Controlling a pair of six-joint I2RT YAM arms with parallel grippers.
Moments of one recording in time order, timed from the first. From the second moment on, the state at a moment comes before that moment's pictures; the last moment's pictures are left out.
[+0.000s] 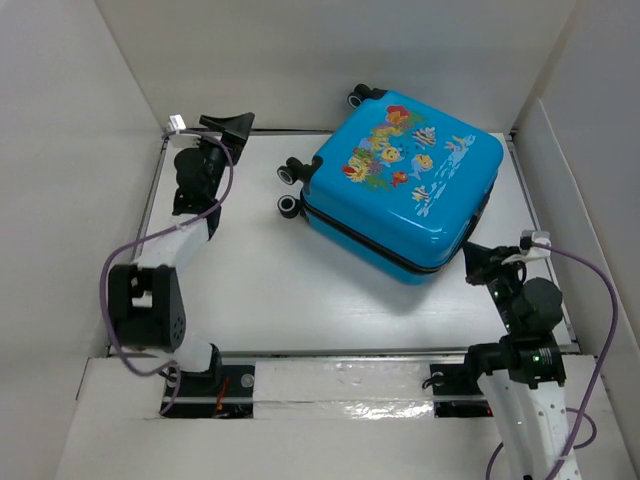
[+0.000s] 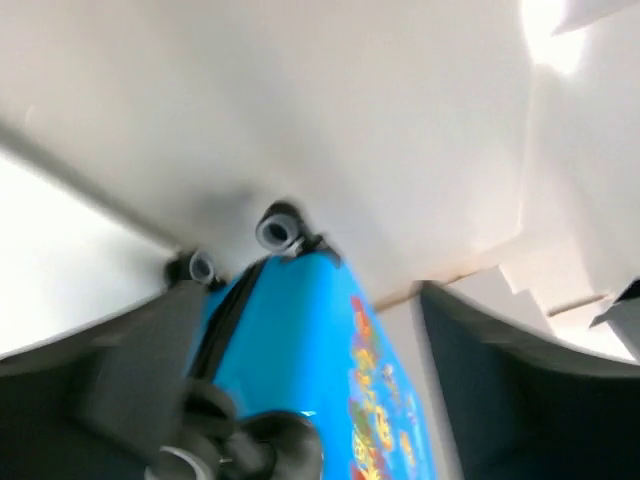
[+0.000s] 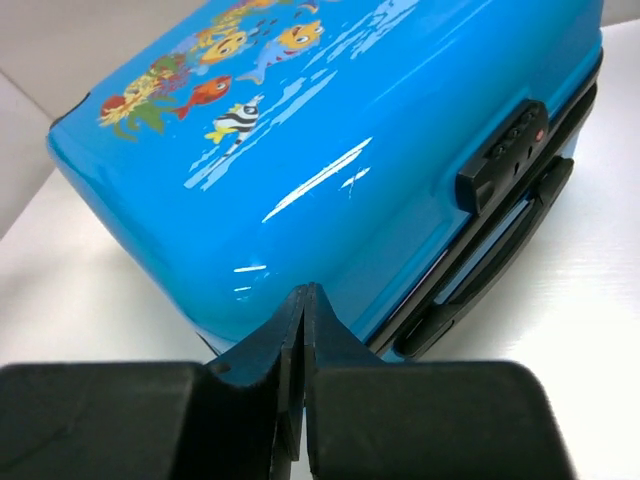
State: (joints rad) left arm -0.08 1.57 1.00 0.65 0.15 -1.17; right arm 0.07 0.20 0.49 -0.28 -0.12 0.33
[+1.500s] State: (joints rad) left arm -0.87 1.69 0.70 0.87 0.12 -0.76; right arm 0.07 0.27 0.16 -0.10 -0.26 0.37
